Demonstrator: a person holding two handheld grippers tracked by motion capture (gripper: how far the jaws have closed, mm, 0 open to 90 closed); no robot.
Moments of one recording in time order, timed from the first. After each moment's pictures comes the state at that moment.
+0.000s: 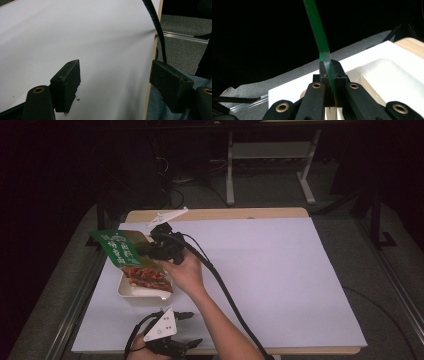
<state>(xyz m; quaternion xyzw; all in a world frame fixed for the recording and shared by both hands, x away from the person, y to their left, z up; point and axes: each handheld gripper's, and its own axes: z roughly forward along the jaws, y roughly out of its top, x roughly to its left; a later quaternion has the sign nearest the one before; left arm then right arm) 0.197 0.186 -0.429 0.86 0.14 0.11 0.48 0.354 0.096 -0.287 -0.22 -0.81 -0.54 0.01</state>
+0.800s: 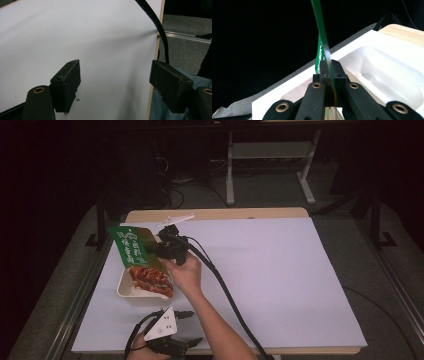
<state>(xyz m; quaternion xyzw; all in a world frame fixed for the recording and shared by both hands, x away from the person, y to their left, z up) 0.199 0.186 -0.430 0.86 0.15 0.11 0.48 0.375 0.095 -0.322 -0.30 -0.79 -0.54 0.01</state>
